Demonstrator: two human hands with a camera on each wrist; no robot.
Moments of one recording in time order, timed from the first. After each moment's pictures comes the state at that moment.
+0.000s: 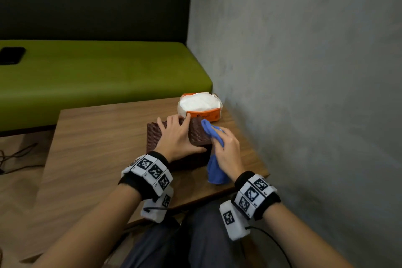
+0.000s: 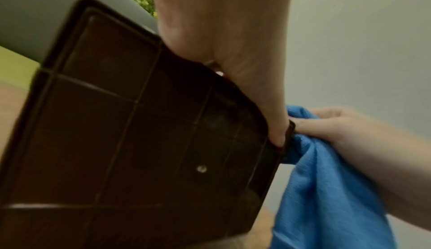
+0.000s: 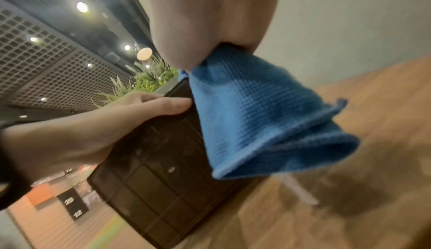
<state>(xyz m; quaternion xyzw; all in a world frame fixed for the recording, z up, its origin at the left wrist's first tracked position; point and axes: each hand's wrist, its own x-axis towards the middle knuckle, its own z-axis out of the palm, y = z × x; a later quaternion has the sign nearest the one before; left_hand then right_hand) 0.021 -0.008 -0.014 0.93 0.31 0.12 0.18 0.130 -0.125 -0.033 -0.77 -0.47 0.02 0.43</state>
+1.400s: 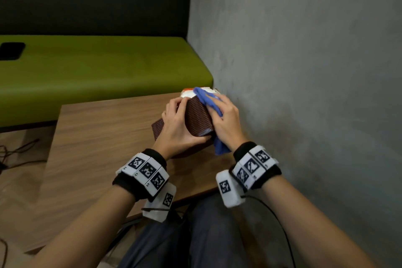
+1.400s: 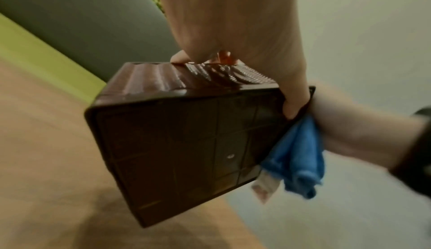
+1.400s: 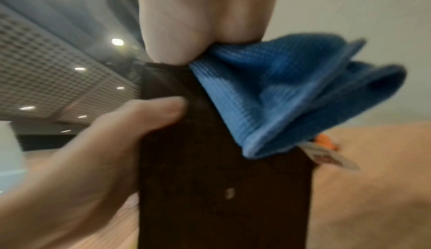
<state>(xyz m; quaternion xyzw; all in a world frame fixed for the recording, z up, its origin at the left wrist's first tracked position) 0.008 -0.021 0.005 0.86 0.24 0.33 0.31 0.133 -0.096 0.021 -0.71 -0.51 -0.02 0.49</state>
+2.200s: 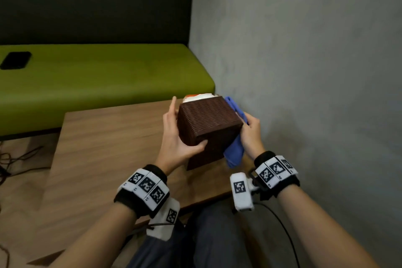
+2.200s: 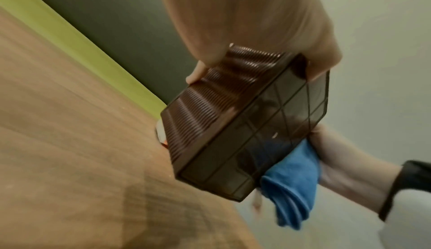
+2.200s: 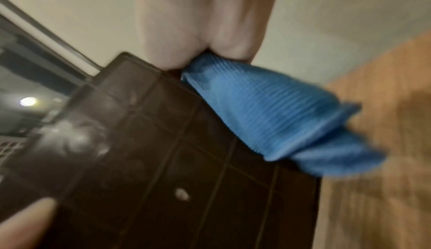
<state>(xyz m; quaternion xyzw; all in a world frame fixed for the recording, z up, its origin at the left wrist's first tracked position) -0.001 -0.027 -0.005 0.76 0.21 0.40 0.48 0.173 -0.116 0.004 -0.68 -0.34 0.12 0.64</state>
